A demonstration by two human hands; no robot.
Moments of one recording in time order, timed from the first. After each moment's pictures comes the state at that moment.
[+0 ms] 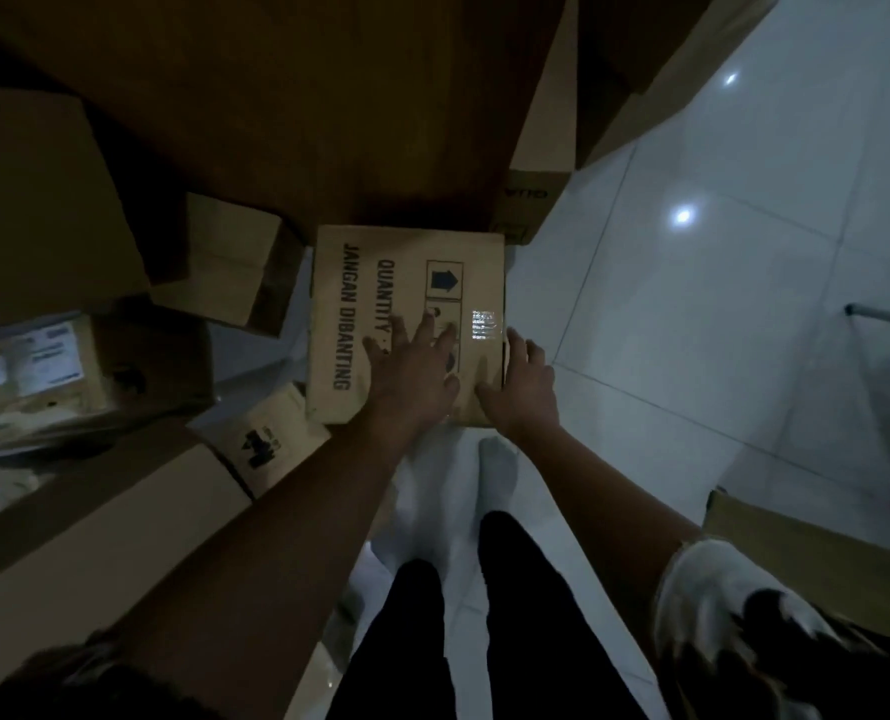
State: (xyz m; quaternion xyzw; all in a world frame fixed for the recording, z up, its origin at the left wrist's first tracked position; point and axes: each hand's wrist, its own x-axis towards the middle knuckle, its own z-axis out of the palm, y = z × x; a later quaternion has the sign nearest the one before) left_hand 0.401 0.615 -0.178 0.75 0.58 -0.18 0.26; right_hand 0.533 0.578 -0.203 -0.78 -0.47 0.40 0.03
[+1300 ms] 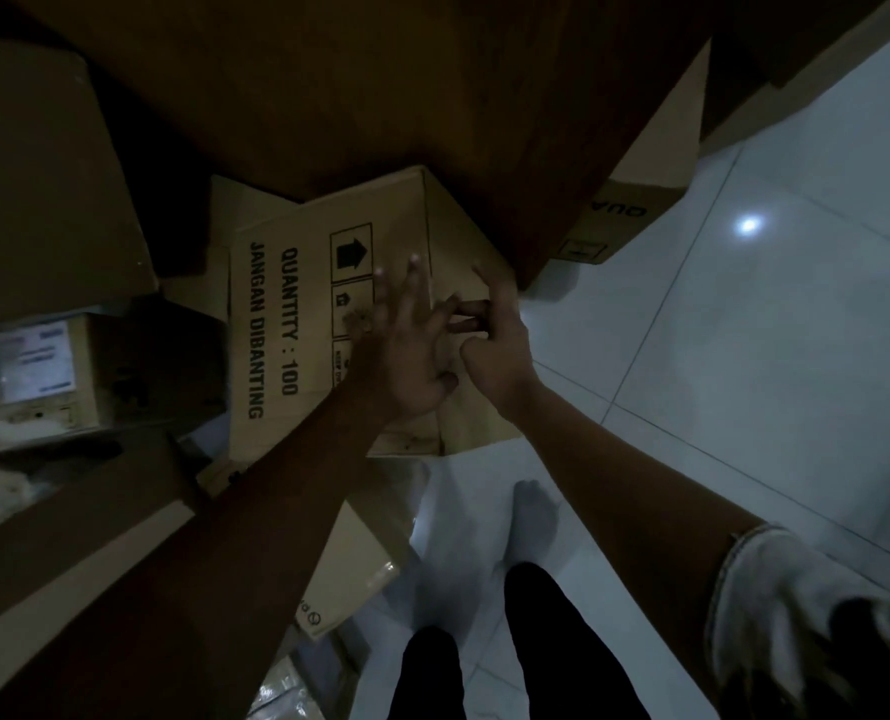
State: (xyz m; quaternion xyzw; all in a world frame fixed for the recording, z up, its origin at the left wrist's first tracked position) left_hand 0.345 0.712 -0.282 0.76 0.59 -0.12 0.25; right_hand 0.472 0.709 -0.295 -0.64 -0.43 0.55 0.33
